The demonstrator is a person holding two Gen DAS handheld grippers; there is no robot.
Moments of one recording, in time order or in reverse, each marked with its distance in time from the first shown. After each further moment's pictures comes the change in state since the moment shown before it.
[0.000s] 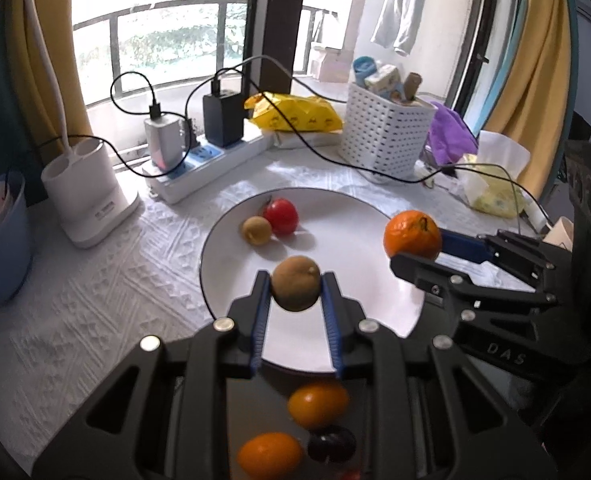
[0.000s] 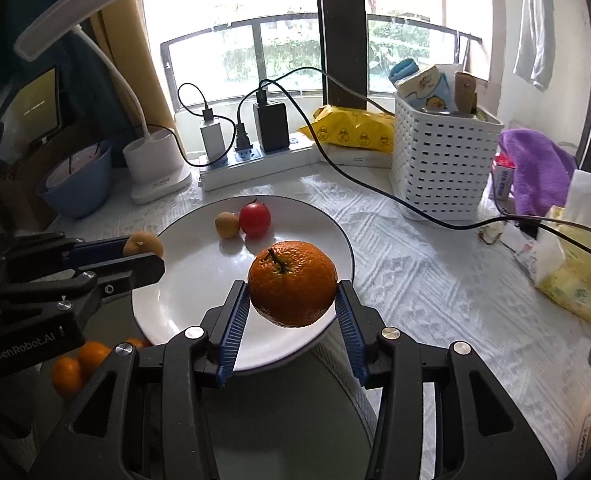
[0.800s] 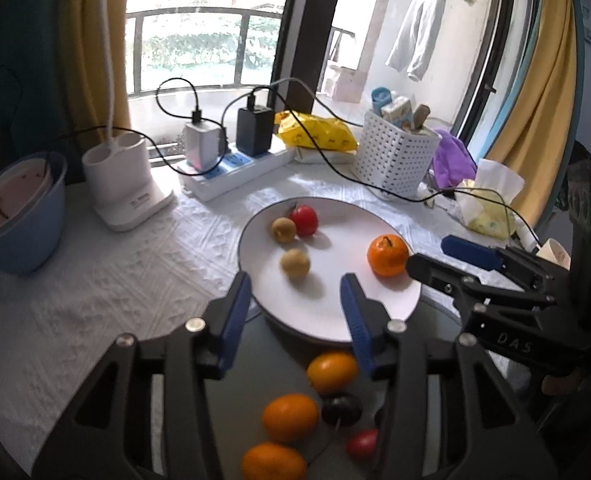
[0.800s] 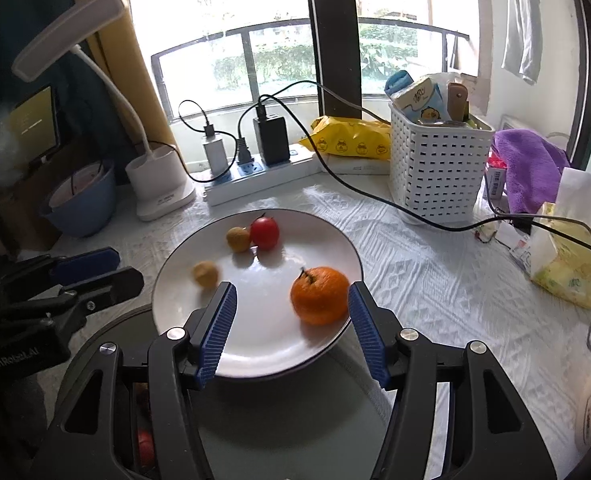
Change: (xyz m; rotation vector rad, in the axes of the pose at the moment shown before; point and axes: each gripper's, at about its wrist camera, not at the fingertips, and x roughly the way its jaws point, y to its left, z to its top) left arm -0.047 0.020 -0.016 -0.079 -0.070 0.009; right arm -0.025 0.018 -0.001 0.047 -0.029 -0.018
